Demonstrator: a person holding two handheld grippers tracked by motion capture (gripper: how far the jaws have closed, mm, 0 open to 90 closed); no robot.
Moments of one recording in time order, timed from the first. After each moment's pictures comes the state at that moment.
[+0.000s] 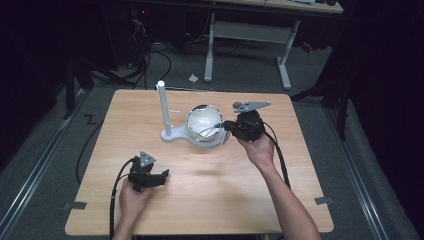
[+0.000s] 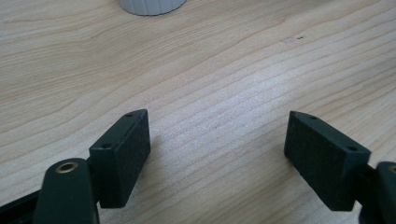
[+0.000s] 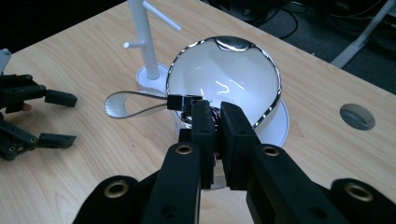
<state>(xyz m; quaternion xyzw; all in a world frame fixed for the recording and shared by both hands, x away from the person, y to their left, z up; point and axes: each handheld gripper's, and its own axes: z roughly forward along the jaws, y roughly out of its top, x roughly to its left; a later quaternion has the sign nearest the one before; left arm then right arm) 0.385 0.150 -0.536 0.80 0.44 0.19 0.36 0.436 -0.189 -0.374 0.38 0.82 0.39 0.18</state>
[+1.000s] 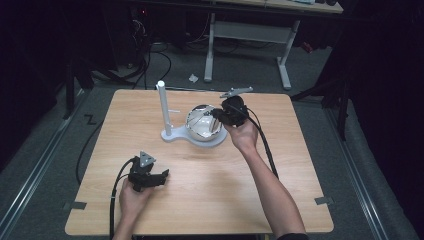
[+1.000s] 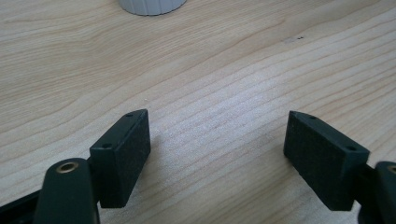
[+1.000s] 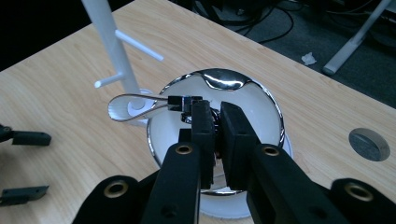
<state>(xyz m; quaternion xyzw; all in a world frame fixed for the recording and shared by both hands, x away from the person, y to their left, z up) 0.385 0.150 -0.536 0.80 0.44 0.19 0.36 0.490 -0.156 -0.379 0.40 0.81 0.39 0.18</state>
